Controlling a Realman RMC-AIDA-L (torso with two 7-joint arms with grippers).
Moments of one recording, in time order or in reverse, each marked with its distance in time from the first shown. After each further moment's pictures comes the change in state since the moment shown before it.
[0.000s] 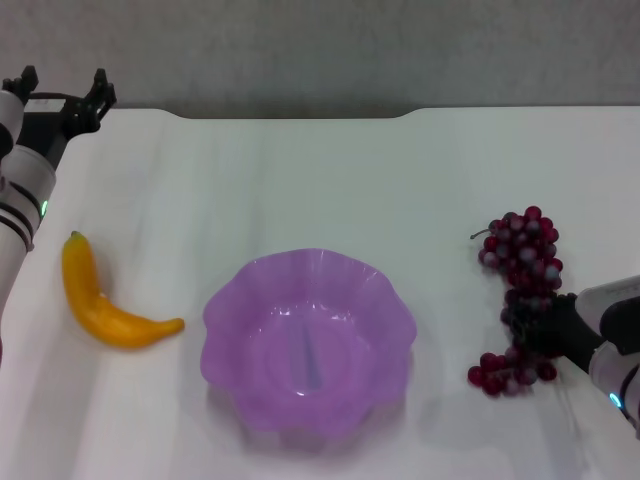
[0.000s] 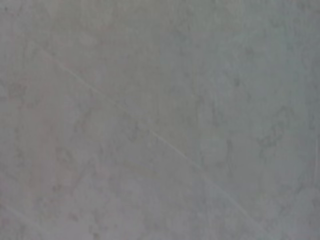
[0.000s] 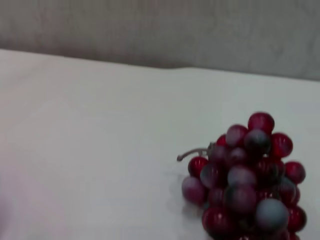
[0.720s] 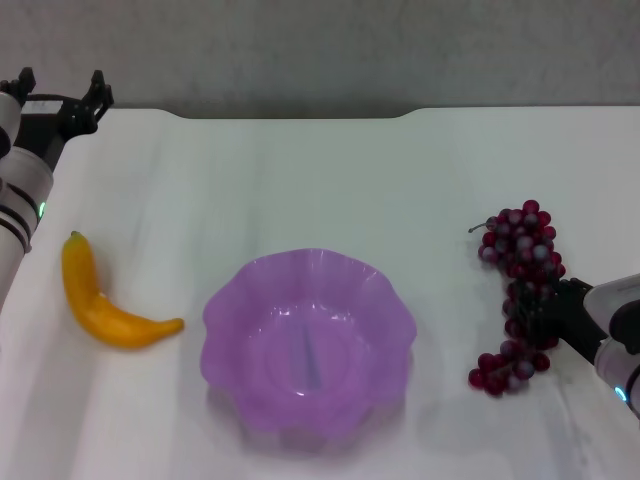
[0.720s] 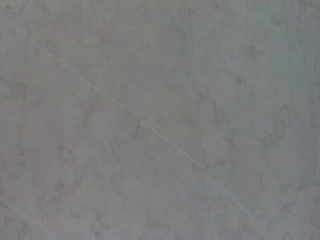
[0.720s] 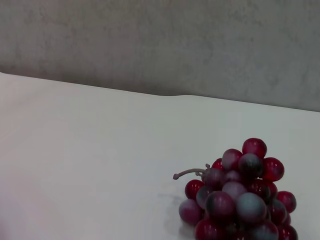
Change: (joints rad) left arm 0.003 0.002 0.000 0.000 0.000 0.000 0.000; right arm -0.012 -0.003 0.002 0.002 -0.002 -0.083 -0.024
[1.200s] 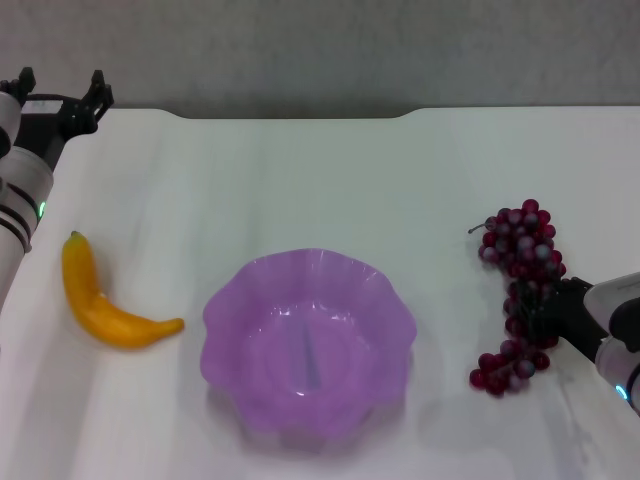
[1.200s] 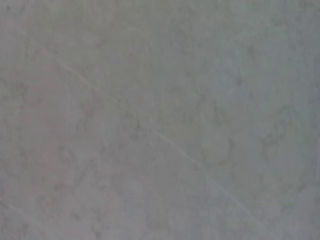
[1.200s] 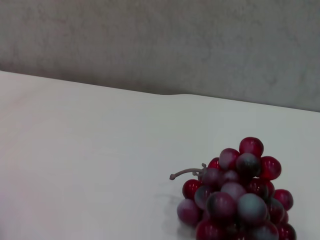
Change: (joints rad) left arm 0.000 0.000 0.000 -0.001 0.000 0.000 0.000; right arm 0.006 0.000 0.000 0.007 0.001 0.005 0.000
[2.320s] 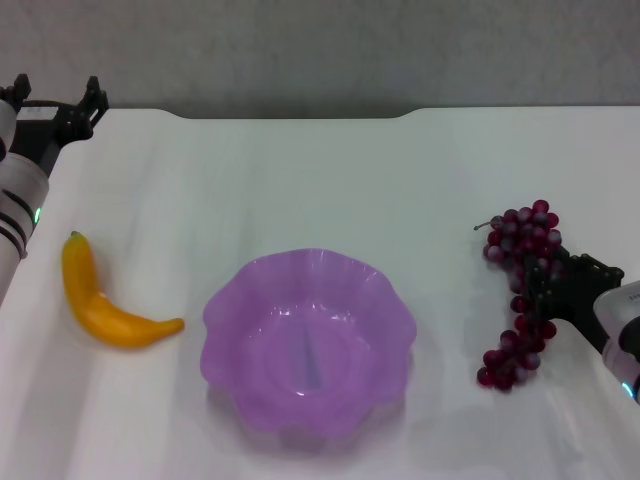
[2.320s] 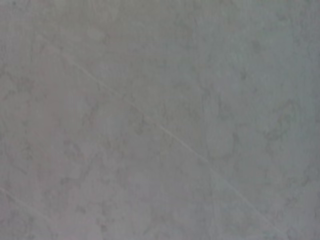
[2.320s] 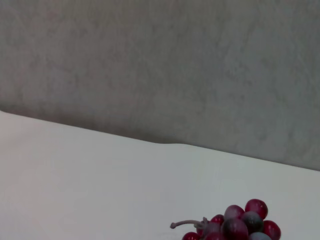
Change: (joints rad) left arm 0.012 0.000 0.000 -0.001 0.000 0.001 0.000; right arm -0.052 0.004 0.014 -0.041 0.045 -0.154 -0.143
